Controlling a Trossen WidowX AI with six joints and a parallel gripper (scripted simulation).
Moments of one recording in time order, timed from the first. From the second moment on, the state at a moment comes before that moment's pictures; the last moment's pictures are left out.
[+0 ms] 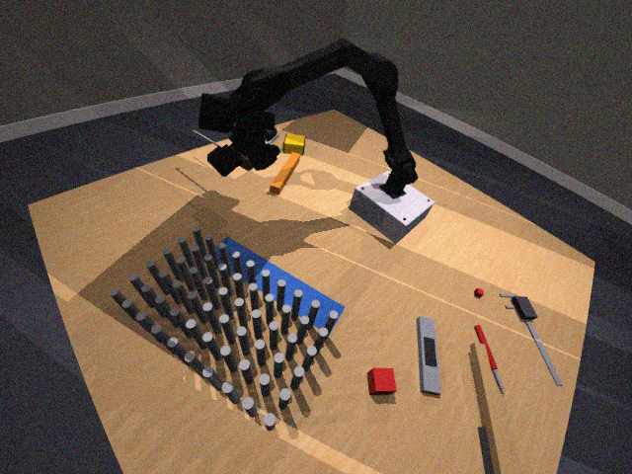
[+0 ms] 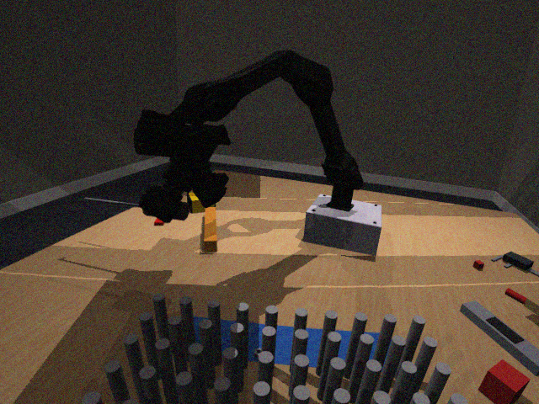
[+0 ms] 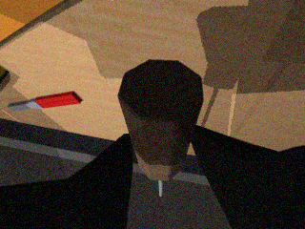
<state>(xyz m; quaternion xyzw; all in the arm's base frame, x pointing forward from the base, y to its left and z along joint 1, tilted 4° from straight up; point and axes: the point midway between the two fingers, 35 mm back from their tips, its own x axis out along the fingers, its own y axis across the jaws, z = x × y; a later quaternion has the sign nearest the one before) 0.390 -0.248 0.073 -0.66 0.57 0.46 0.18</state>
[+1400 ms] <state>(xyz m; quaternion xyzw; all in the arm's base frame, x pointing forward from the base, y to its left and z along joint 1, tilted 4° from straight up) 0.390 -0.248 0.023 -0.66 0.57 0.46 0.18</state>
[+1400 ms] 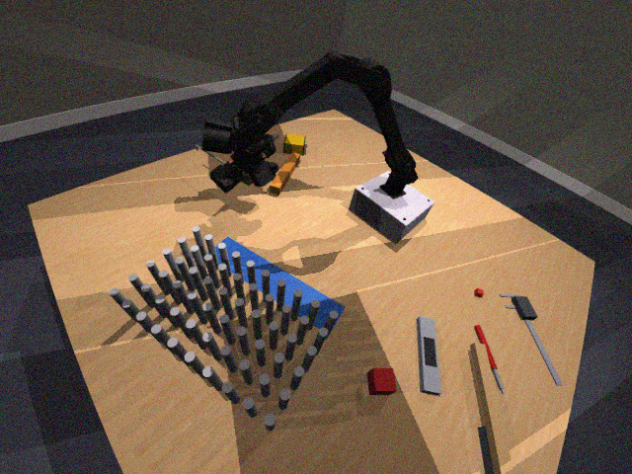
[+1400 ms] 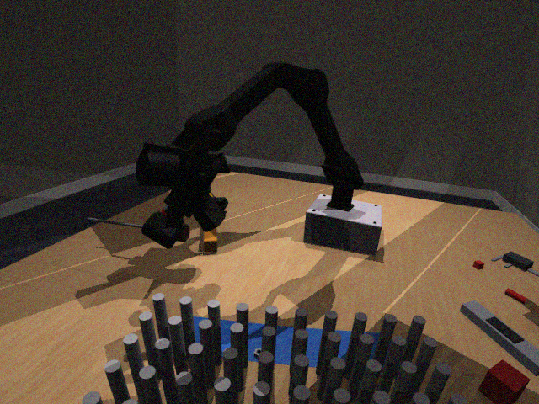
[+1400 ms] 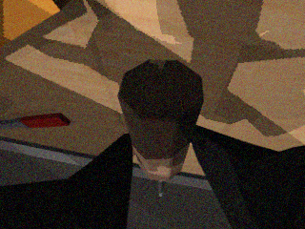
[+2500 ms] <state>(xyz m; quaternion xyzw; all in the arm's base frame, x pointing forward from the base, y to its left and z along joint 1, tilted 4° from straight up) 0.385 -0.246 -0.015 -0.66 0.57 0.46 0.18</state>
